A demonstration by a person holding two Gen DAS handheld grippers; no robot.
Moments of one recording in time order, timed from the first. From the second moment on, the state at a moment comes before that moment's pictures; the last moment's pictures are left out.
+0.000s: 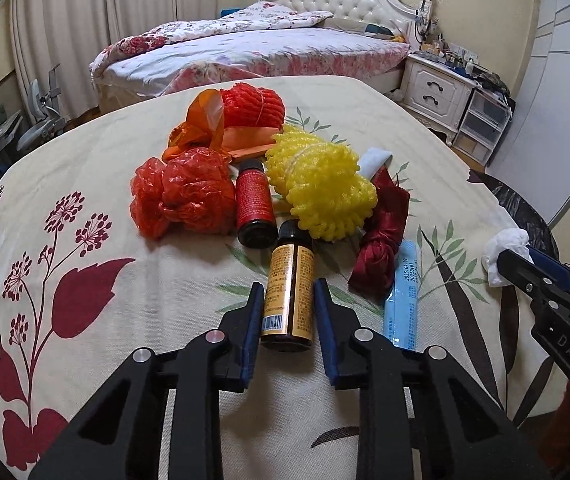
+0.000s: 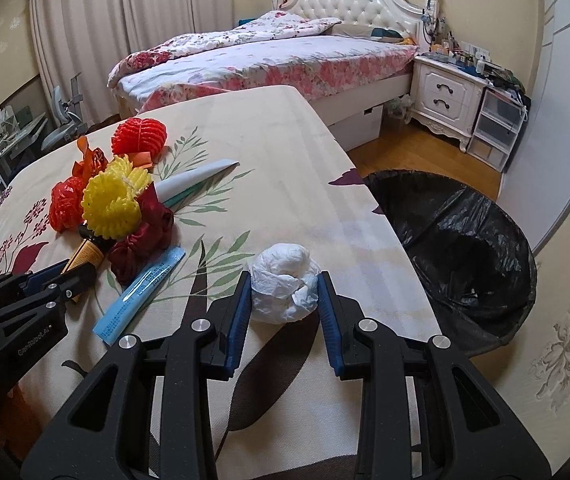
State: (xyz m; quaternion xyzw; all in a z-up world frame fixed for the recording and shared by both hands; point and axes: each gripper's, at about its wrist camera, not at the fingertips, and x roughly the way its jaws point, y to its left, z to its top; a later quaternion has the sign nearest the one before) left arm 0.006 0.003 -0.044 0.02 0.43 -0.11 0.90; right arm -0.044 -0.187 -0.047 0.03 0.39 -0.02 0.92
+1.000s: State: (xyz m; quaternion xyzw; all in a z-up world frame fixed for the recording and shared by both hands) left arm -0.010 -0.002 0.011 0.01 0.35 -0.16 0.92; right arm -0.043 -0.214 -0.020 0.03 0.37 -0.07 0.93
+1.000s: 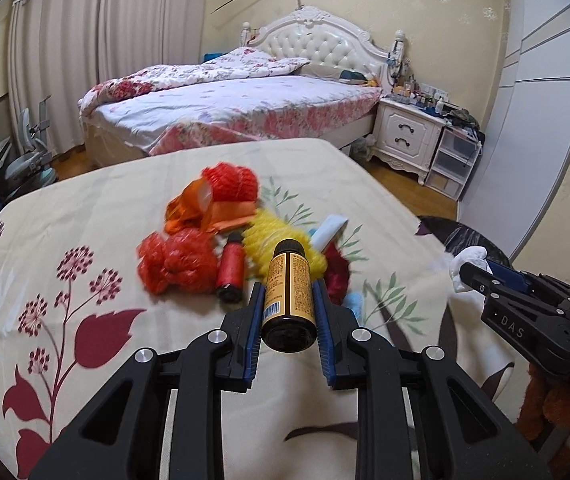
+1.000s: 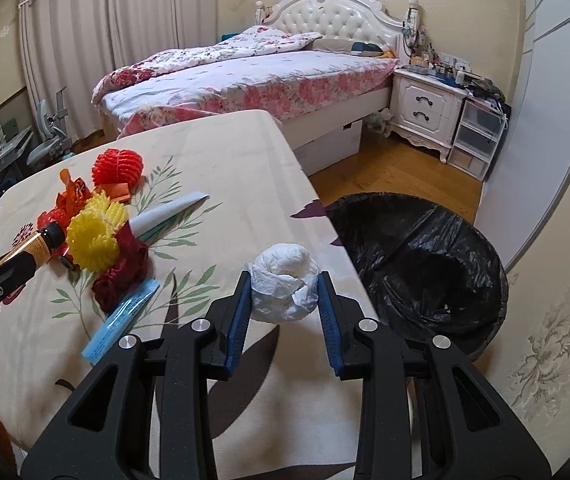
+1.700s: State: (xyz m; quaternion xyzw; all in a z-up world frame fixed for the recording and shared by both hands) left arm 0.041 -0.152 0.007 0.06 0.33 -0.27 0.90; right arm -0.025 -0.318 -0.023 0.07 0.35 -0.19 0.92
